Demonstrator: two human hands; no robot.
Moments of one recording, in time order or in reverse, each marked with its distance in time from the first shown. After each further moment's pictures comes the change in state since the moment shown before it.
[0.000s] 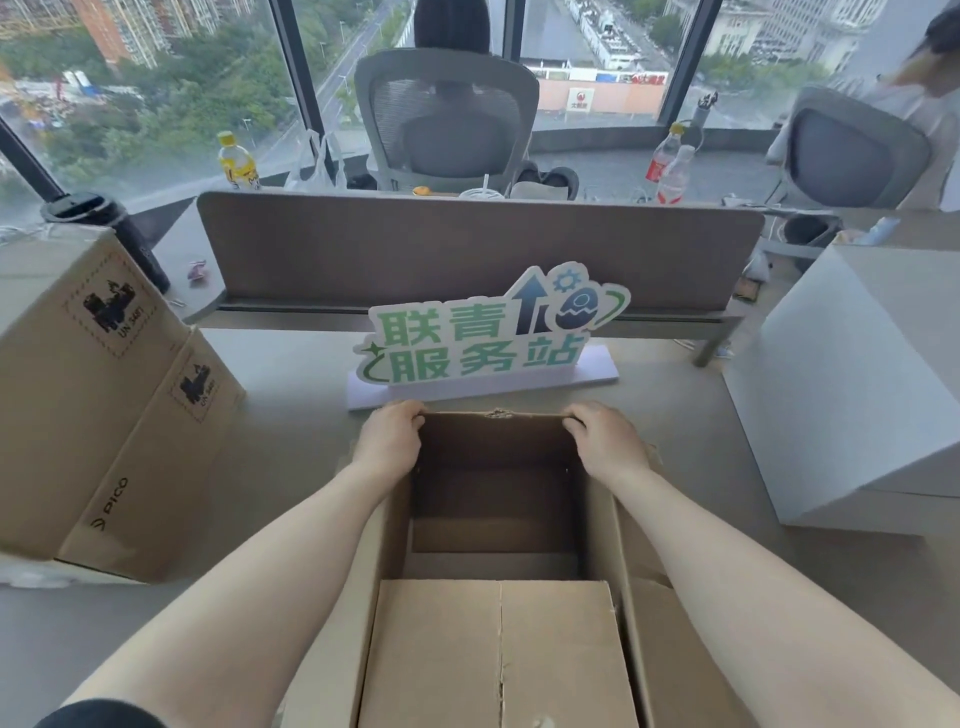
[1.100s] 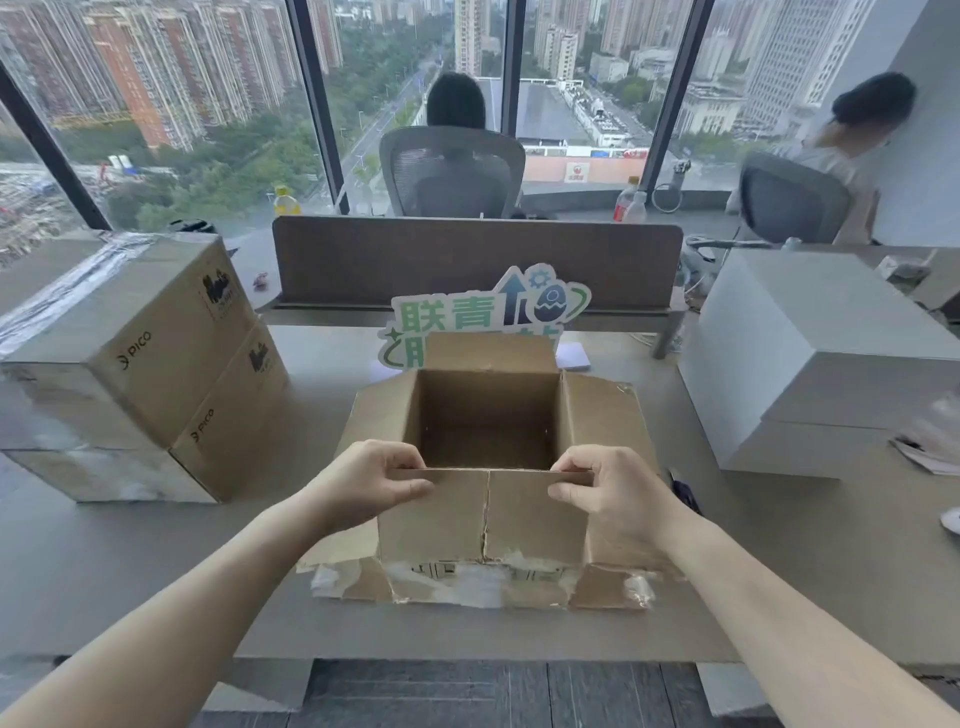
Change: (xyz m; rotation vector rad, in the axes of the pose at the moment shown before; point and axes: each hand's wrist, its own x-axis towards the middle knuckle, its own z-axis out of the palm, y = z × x) left_hand -0.237 0.012 -0.086 -0.205 -0.255 0.253; right_hand -0.238 -0.034 -0.084 0.291 -0.145 -0.283
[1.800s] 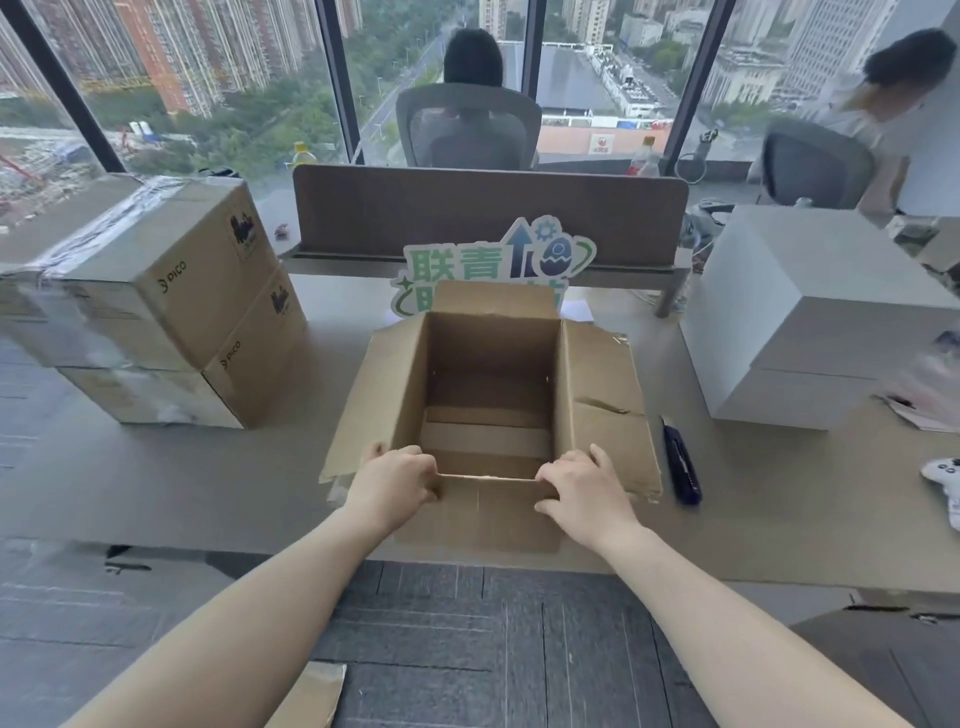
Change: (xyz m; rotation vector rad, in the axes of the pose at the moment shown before) left_hand -0.050 -0.026 0.104 0.633 0.039 -0.087; right_hand -0.065 0.028 0.079 -0.598 -0.094 0.016
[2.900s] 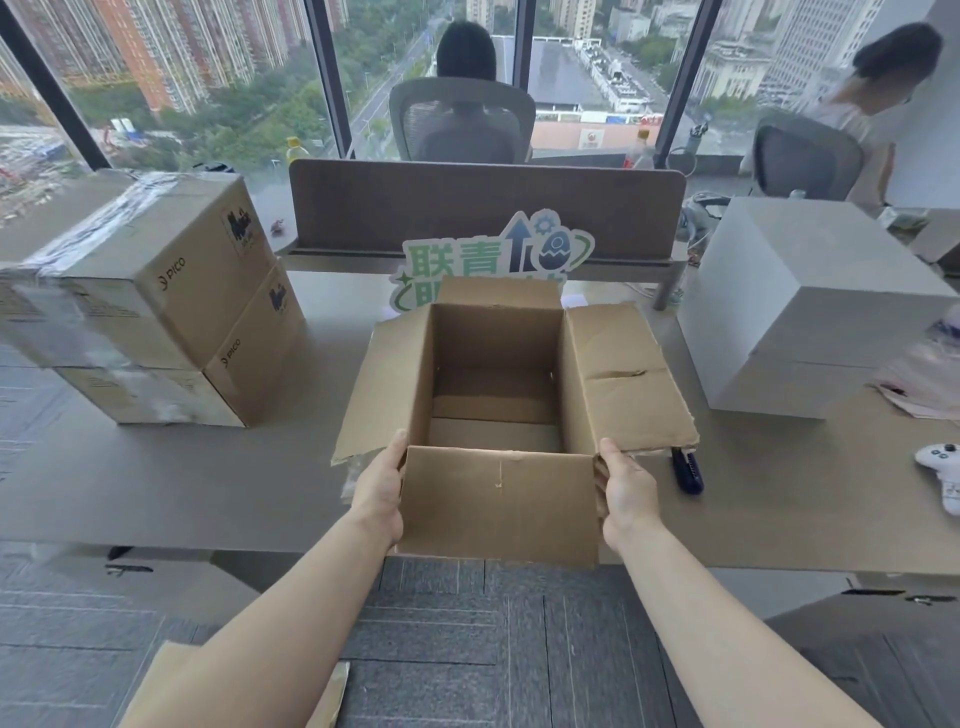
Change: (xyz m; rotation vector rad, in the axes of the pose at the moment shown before) left_hand -0.008 0.006 0.013 -1.737 0.110 -0.843; right_hand -0.007 -0.004 0.008 1.628 0.436 0.896
